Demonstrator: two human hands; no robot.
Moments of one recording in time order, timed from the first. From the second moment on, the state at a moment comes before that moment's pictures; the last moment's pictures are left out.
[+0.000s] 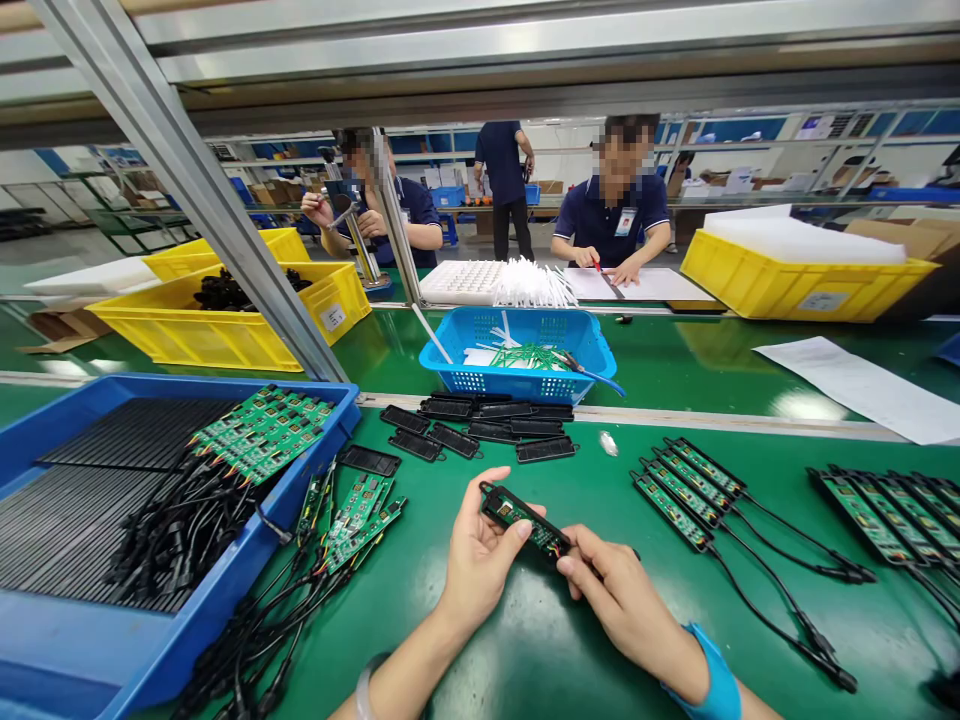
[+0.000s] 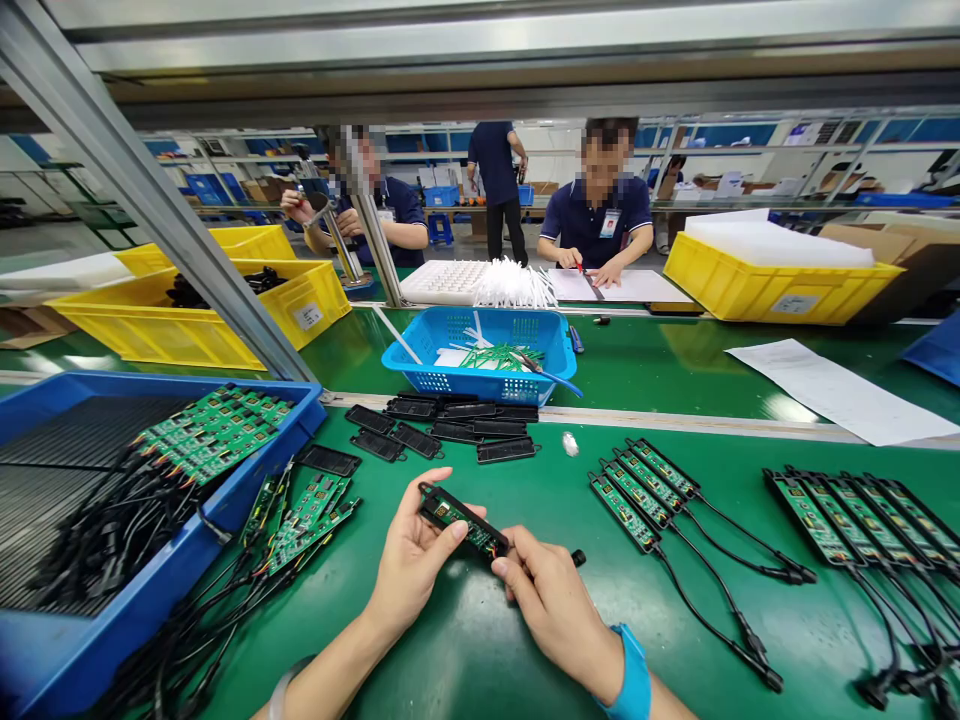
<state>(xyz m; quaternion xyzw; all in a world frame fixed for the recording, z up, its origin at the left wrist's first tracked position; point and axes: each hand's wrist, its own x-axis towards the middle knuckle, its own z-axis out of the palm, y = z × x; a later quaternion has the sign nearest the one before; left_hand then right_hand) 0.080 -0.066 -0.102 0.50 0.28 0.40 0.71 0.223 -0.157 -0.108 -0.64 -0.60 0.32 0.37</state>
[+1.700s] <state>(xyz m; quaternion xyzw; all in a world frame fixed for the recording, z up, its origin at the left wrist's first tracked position) 0.083 -0.055 -0.116 0.49 0.33 0.23 0.78 0.335 -0.071 -0.101 -0.81 -0.56 0.02 0.16</state>
